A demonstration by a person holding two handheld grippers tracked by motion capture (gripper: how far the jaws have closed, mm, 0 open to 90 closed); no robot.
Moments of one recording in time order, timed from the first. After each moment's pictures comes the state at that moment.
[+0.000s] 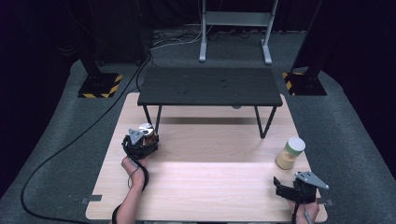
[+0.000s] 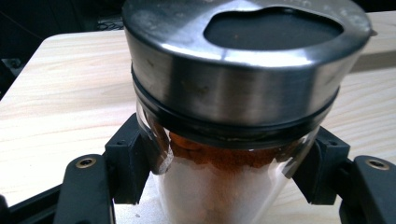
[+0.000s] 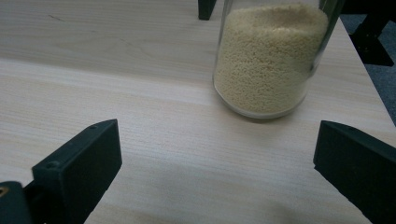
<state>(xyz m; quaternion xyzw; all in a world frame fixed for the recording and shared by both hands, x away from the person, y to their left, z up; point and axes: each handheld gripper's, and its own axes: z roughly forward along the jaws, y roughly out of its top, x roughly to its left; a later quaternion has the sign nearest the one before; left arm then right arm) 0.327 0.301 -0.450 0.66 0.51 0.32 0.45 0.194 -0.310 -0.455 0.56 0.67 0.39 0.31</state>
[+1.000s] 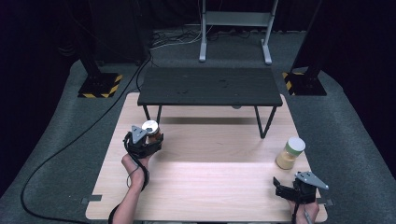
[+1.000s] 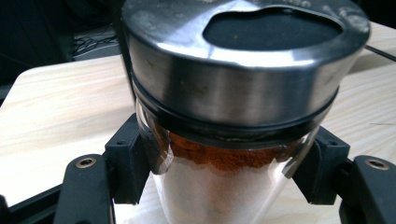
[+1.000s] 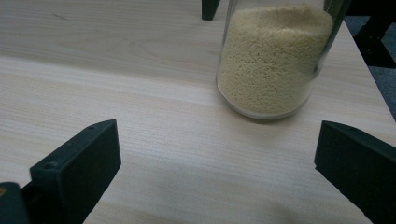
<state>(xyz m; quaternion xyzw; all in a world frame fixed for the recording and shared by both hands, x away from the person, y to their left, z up) 0.316 0.296 -0.416 0.68 0.47 0.31 0.47 0.194 -0.311 -0.455 0.55 0.67 0.39 0.31</state>
